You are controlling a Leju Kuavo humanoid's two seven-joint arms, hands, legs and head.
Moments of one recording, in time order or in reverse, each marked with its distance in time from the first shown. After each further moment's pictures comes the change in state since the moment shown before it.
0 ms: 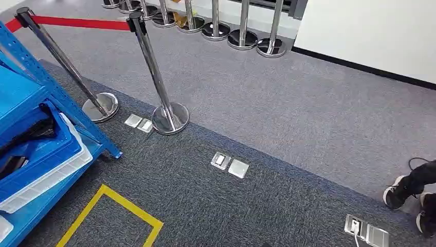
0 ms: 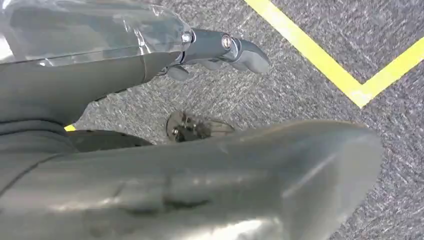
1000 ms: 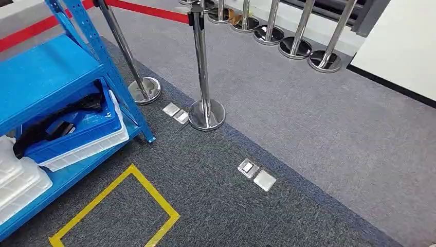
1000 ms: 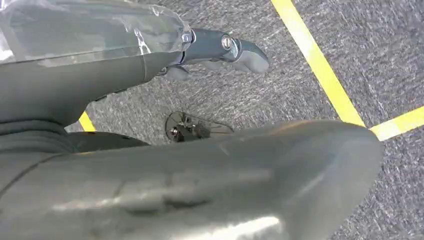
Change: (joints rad) left arm 0.005 0.000 0.000 0.000 0.025 0.002 -0.011; right arm 0.013 -0.011 0.000 -0.001 0.009 0.005 0.002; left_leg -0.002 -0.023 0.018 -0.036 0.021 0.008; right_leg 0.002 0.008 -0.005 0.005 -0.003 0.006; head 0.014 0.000
